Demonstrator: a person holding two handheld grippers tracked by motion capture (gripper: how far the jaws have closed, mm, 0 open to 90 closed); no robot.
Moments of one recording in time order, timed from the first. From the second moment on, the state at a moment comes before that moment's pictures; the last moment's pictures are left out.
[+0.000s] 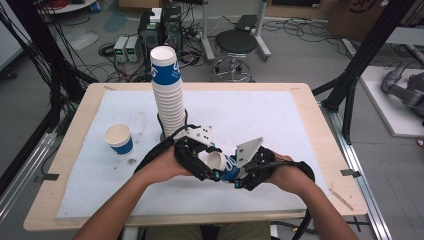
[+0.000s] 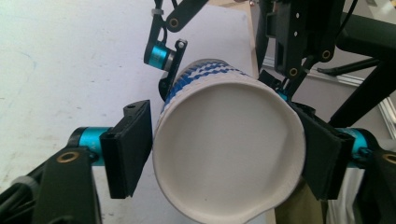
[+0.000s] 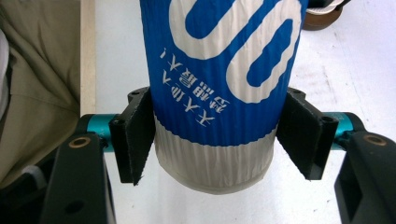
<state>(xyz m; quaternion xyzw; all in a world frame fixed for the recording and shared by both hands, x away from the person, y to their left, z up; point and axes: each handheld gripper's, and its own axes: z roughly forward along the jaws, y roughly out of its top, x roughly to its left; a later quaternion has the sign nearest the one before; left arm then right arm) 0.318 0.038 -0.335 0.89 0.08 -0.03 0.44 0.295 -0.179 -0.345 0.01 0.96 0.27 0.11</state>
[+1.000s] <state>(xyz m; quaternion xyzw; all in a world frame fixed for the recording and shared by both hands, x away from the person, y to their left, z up) 0.320 0.065 -0.361 0.81 0.08 -0.01 0.58 0.287 -0.235 -0.336 0.11 0.85 0.51 0.10</state>
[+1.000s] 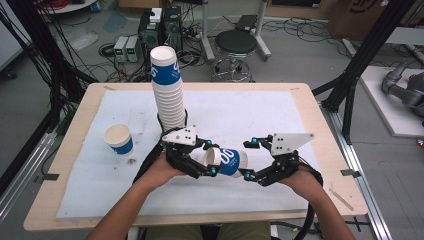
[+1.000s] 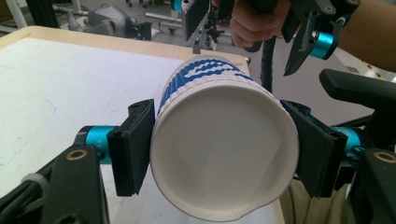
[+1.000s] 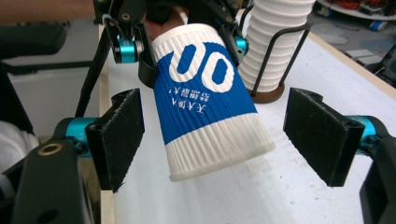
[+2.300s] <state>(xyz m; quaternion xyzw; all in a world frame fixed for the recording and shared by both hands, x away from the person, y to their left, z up) 0.308 0.081 -0.380 0.77 0.06 0.00 0.64 0.281 -0.258 -0.378 0.16 0.82 0.54 0.09</state>
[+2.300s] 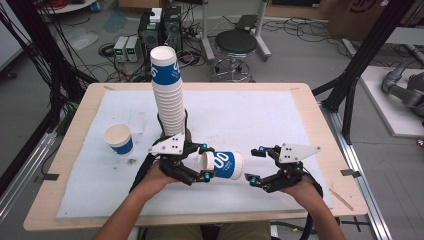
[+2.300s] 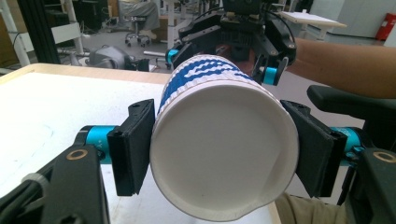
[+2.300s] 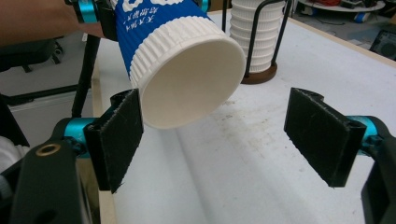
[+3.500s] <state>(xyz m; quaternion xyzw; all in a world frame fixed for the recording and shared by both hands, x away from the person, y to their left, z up) 0.306 0.069 -0.380 0.76 0.03 -0.03 0.65 0.281 -0.240 -0.379 0.10 0.82 0.56 0.04</state>
